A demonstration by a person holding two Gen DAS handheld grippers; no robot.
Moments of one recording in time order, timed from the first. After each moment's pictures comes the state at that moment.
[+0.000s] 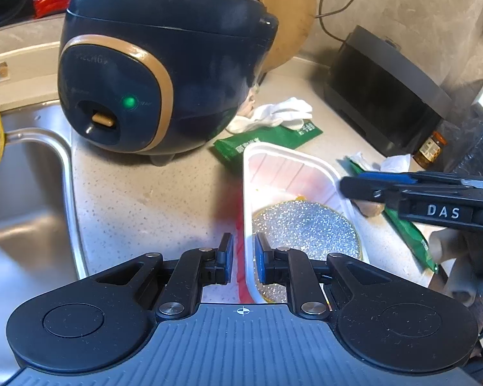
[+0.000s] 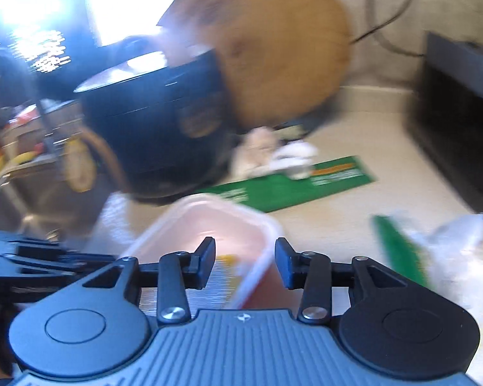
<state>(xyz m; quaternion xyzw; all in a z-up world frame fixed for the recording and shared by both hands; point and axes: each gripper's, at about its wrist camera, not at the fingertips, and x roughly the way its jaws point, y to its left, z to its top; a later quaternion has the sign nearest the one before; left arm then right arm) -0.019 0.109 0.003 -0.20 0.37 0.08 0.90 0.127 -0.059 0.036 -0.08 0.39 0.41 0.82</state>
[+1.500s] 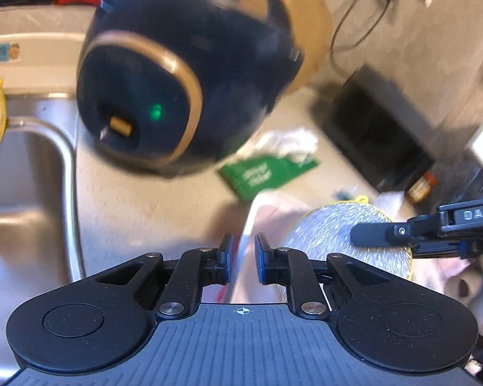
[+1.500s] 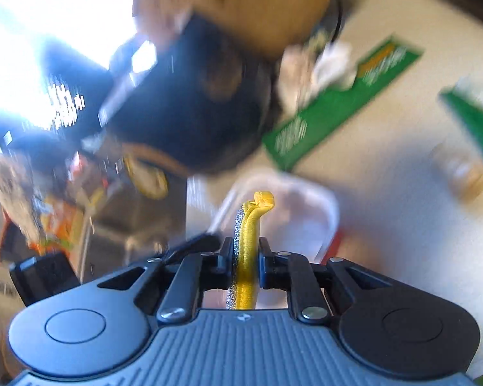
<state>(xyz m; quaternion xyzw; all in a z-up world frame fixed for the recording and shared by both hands) -0.035 0.135 0.008 -0.28 0.31 0.06 0.91 0.153 -0.091 0.040 0.15 0.53 0.41 0.73</state>
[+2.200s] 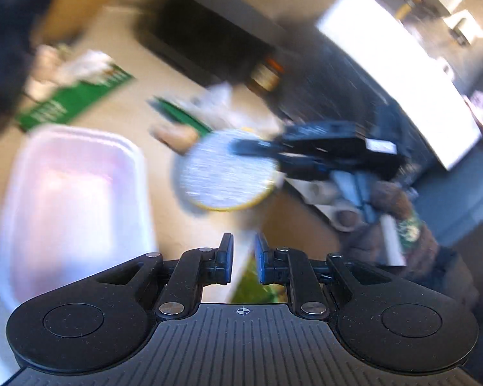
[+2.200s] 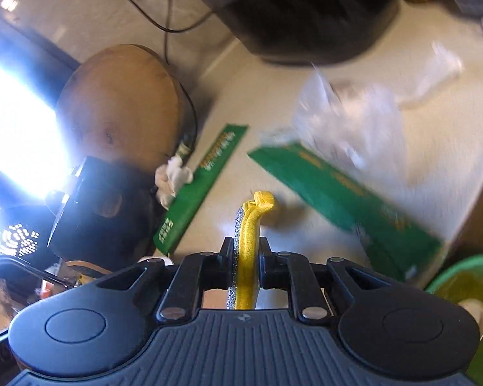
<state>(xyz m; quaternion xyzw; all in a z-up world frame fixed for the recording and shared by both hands) -0.018 0.031 0.015 -0.20 0.41 -0.25 0.85 0.141 -0.229 -0.010 0.28 0.48 0.23 0.80</state>
